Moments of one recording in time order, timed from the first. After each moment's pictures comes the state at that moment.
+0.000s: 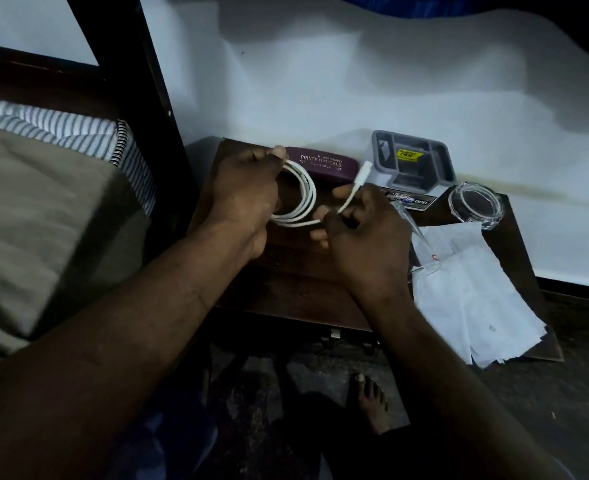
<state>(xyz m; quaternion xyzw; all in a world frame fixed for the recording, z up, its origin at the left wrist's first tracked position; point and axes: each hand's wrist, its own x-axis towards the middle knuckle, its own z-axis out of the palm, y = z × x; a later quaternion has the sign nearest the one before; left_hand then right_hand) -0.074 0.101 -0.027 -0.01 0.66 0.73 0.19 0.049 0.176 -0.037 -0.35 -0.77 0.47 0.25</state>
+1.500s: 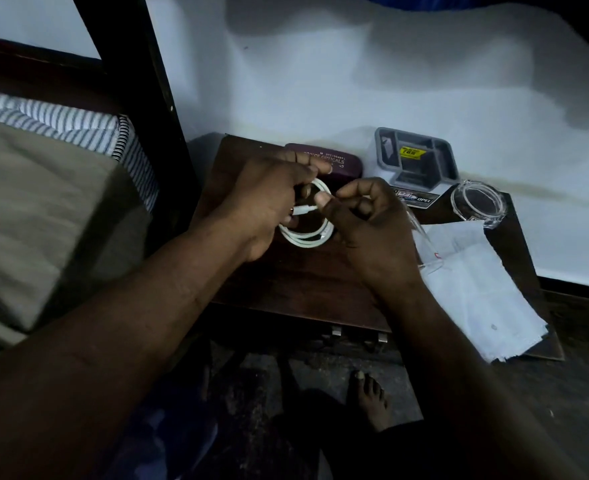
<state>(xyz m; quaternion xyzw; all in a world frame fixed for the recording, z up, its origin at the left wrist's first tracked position) -0.062 0.092 -0.014 0.13 0.67 0.65 0.33 0.049 0.189 -0.039 -0.32 -0.72 0.57 0.23</state>
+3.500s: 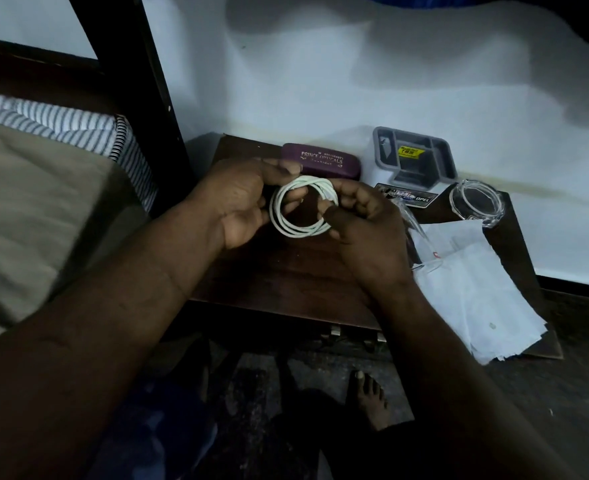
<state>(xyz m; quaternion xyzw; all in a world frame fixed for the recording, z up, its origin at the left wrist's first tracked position) -0.091 0.082 -0.024 0.00 0.59 0.69 0.42 0.044 0.187 -0.043 -0.32 -0.72 0.57 0.22</state>
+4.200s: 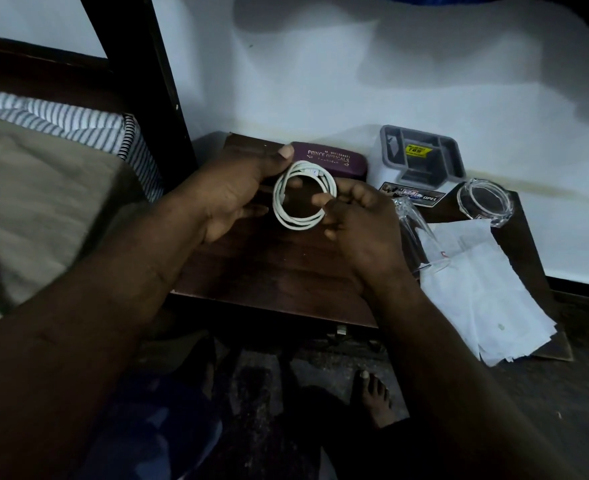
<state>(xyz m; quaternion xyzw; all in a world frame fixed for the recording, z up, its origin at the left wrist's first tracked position) -0.100 0.063 -0.020 0.14 0.68 0.60 0.39 0.029 0.180 -0.038 -0.37 -0.68 0.60 0.20</state>
